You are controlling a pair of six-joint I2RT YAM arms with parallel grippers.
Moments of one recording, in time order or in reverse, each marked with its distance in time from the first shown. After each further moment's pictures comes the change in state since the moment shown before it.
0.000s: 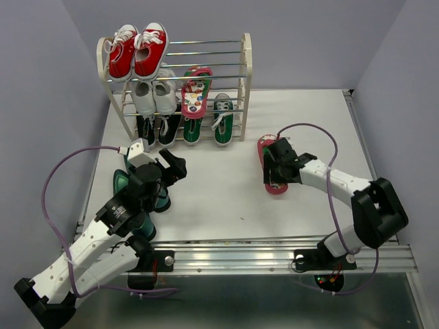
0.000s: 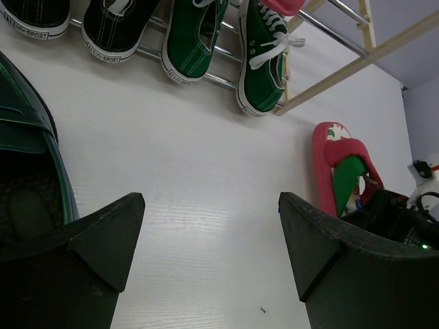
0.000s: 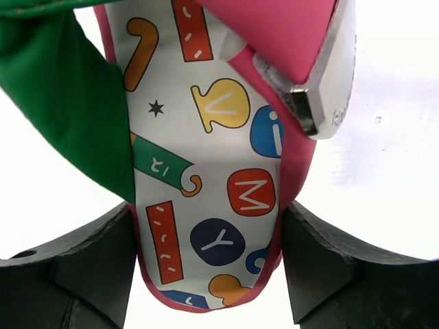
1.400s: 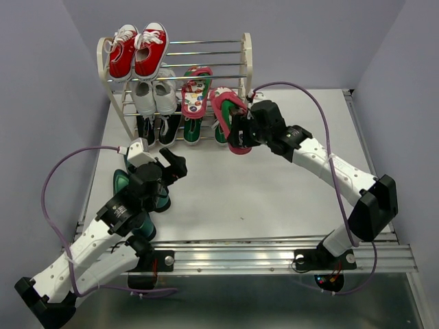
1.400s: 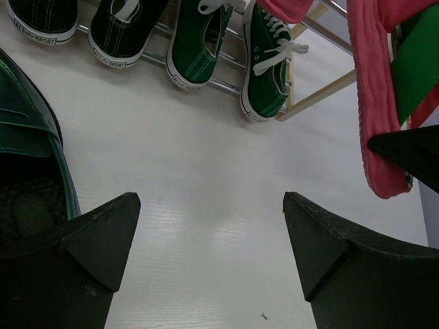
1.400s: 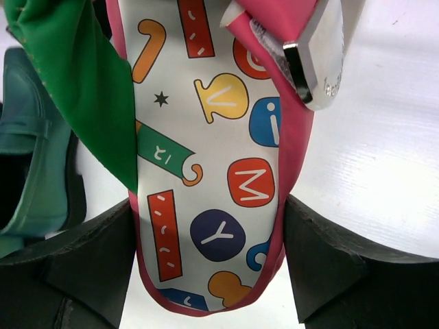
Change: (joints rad) left arm 0.000 0.008 0.000 0.009 -0.023 0.001; right arm 0.126 0.047 0.502 0.048 -0.191 -0.059
